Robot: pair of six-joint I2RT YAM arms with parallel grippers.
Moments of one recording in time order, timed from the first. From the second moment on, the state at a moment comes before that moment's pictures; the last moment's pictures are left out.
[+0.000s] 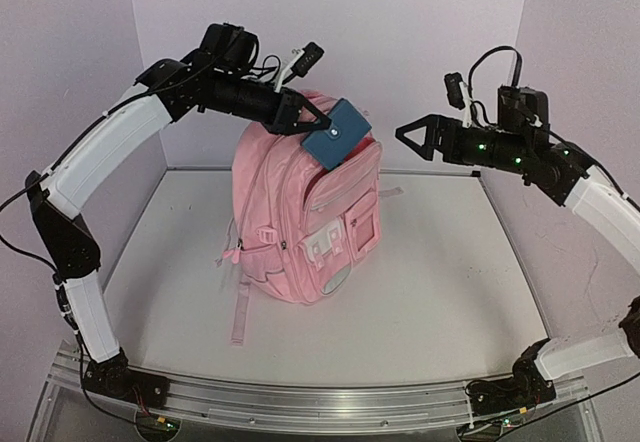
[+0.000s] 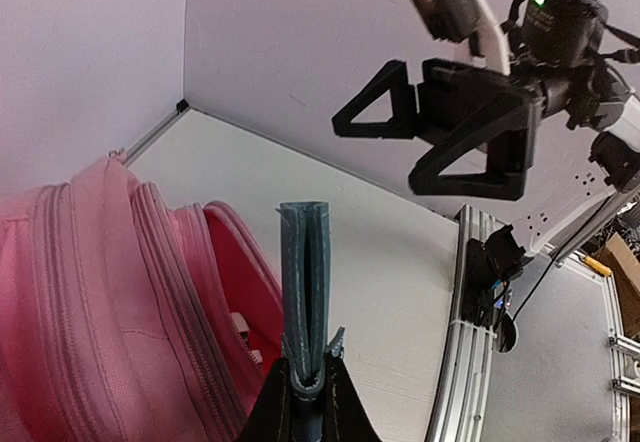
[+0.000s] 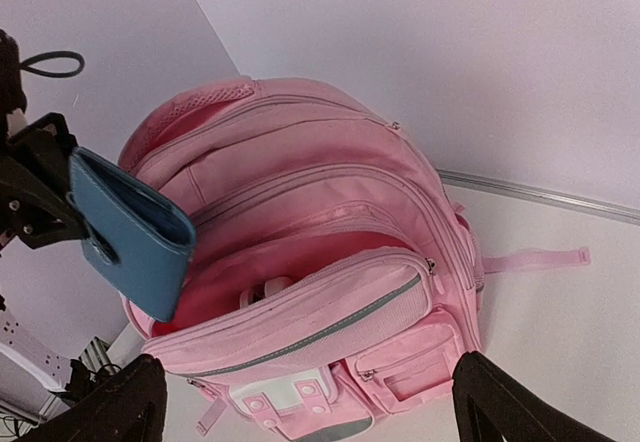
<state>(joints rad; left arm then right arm) -0.76 1.82 2.21 -0.80 0.56 0.01 0.55 1.25 1.36 -0.38 -0.24 0.34</state>
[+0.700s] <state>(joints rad) -0.85 1.96 2.31 -0.96 0.45 0.07 0.54 1.22 1.29 -0.36 -0.16 0.39</state>
